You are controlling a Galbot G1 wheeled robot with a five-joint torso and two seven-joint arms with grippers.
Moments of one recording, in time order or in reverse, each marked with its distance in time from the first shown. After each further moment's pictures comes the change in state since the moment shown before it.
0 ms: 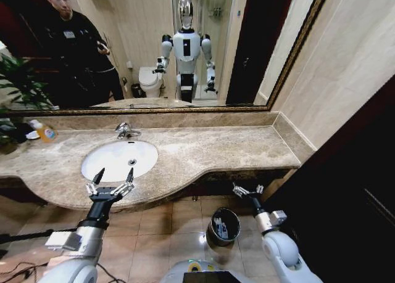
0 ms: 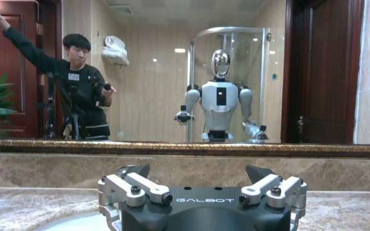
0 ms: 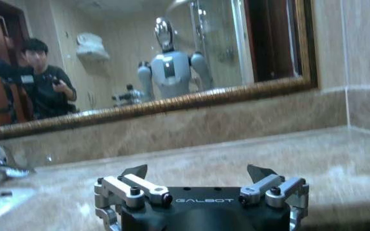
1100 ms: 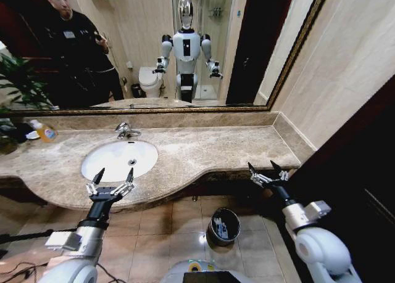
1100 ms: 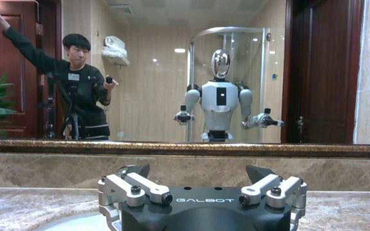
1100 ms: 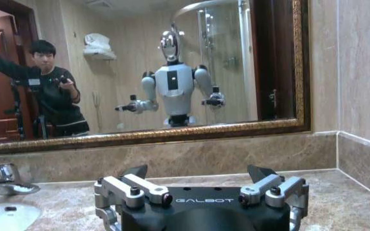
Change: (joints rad) left arm 0.000 0.000 0.000 0.000 0.000 0.000 0.000; right arm -0.054 0.002 0.276 0.300 0.099 -0.333 -0.091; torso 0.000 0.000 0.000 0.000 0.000
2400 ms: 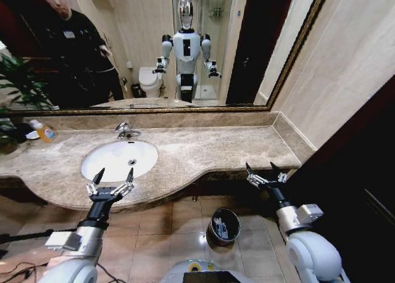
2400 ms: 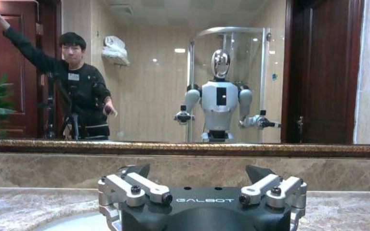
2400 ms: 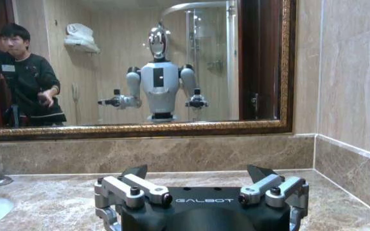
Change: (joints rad) left arm 0.000 0.000 0.000 0.000 0.000 0.000 0.000; right arm -0.038 0.059 -0.103 0.010 -0.177 0.063 0.099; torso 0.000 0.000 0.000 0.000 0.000
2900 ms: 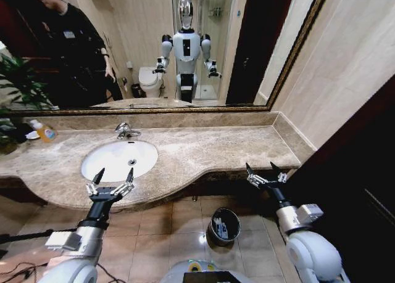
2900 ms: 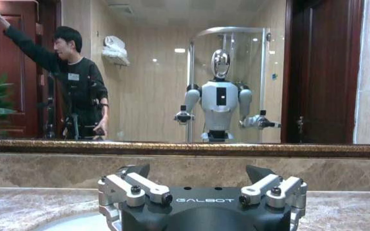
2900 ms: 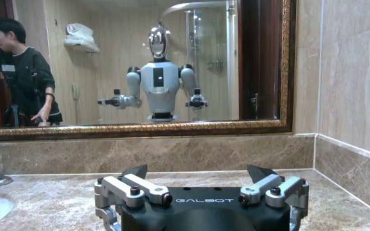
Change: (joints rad) left arm 0.000 0.000 0.000 0.000 0.000 0.000 0.000; right arm 0.000 0.000 0.000 -0.001 0.001 0.000 -0.001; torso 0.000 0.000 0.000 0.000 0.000
